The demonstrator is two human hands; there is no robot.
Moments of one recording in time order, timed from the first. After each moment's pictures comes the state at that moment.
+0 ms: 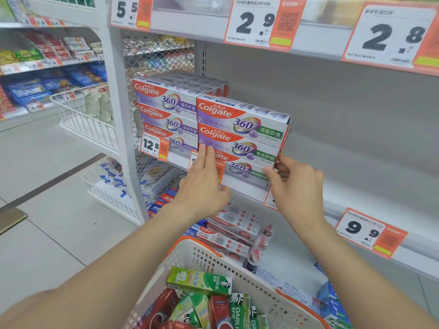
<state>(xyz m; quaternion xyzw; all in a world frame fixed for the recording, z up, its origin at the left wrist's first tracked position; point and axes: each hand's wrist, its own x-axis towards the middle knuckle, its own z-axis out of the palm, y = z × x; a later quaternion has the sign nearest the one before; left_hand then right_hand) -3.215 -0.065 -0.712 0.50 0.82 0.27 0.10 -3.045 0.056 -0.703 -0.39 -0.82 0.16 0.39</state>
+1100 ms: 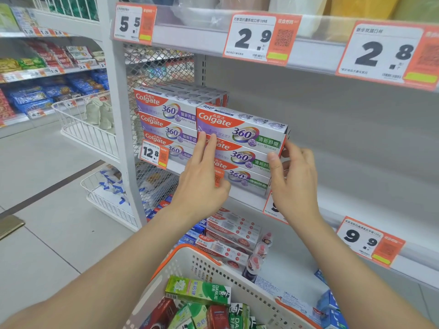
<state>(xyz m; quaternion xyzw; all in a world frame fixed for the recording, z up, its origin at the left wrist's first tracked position) -3.211 -0.068 -0.691 0.51 0.77 0.38 0.01 -3.056 0.060 -0.686 -0.33 -0.80 0.20 0.46</state>
